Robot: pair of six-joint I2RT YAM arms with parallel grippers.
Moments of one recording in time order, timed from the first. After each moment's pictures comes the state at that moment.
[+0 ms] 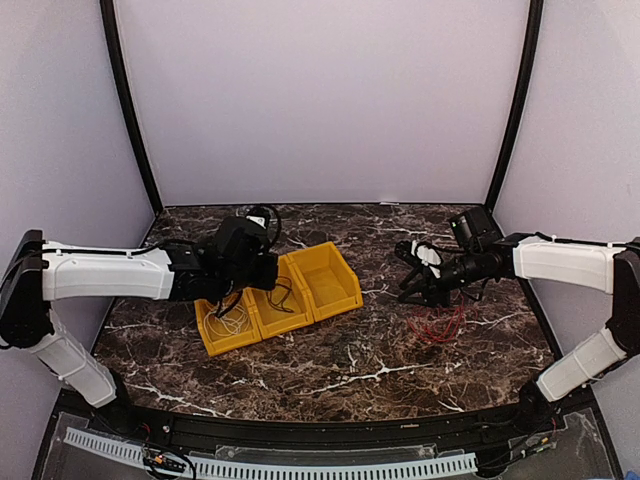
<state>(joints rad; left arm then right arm) -0.89 1.50 0.99 -0.15 -0.49 -0.43 0.45 1.42 0.85 -0.36 -0.65 -0.64</state>
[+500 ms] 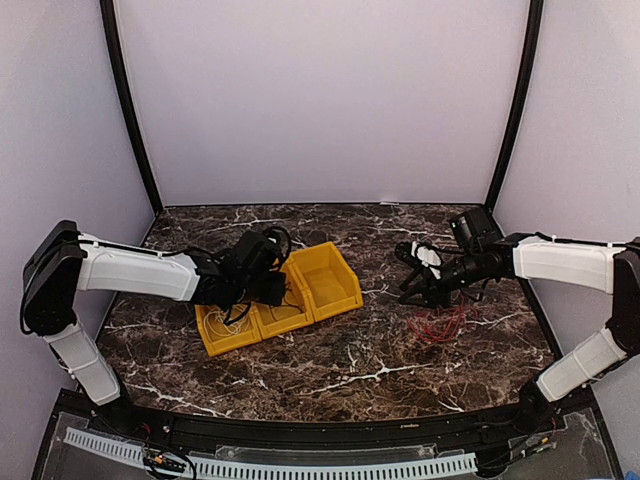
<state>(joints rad) -0.86 1.67 0.99 -0.15 -0.38 -0.47 0.45 1.42 0.85 -0.37 -0.65 -0.65</state>
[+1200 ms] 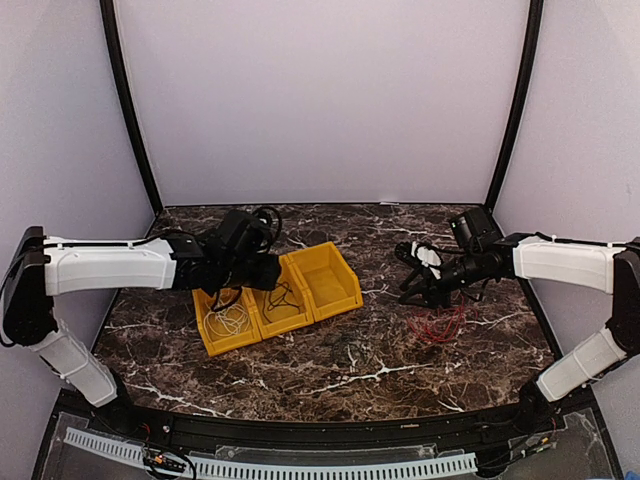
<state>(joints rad) -0.85 1.57 1.06 -0.29 -0.35 -0.50 0.45 1.42 0.85 -0.37 -0.65 -0.65</state>
